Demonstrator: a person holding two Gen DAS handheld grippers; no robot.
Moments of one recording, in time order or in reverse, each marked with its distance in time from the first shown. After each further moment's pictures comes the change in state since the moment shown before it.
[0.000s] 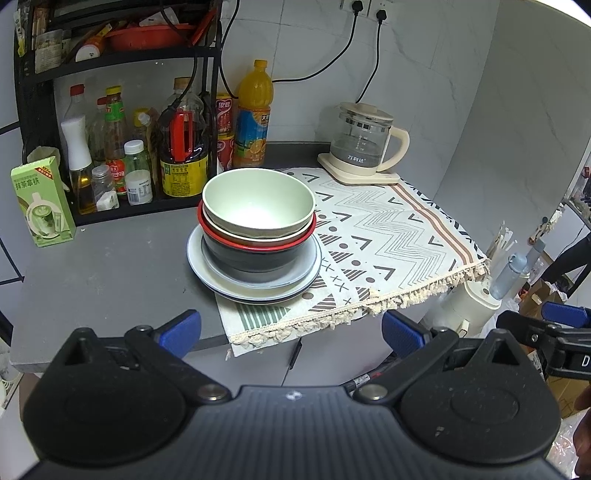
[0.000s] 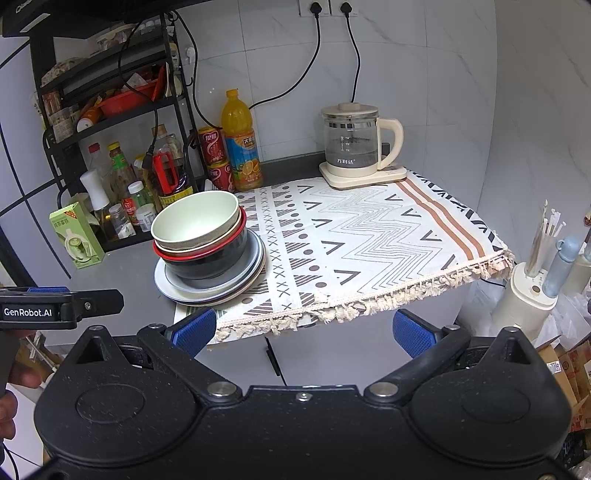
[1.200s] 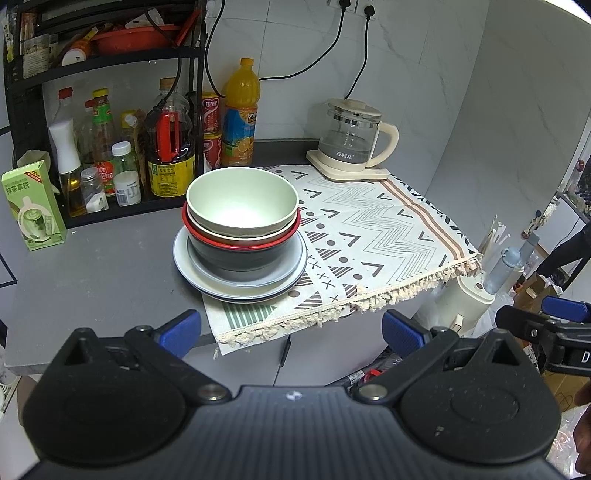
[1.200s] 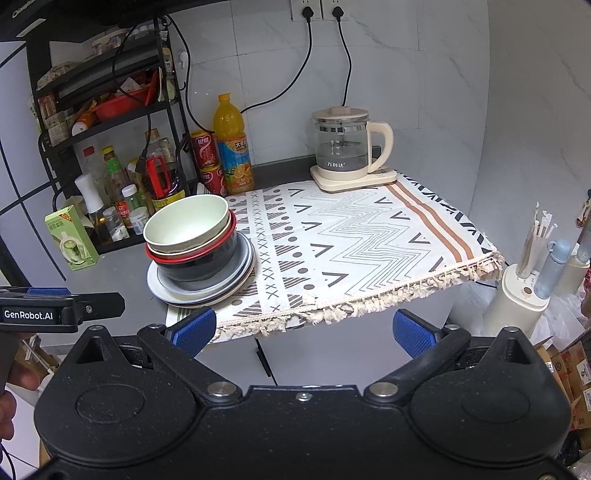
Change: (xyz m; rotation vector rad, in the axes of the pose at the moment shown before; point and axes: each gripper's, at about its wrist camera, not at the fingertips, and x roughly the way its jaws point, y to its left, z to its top) left arm -0.001 -0.012 0.004 0.024 0.010 -0.022; right arm -0.009 -0.009 -0.001 -0.001 -0.009 -0.021
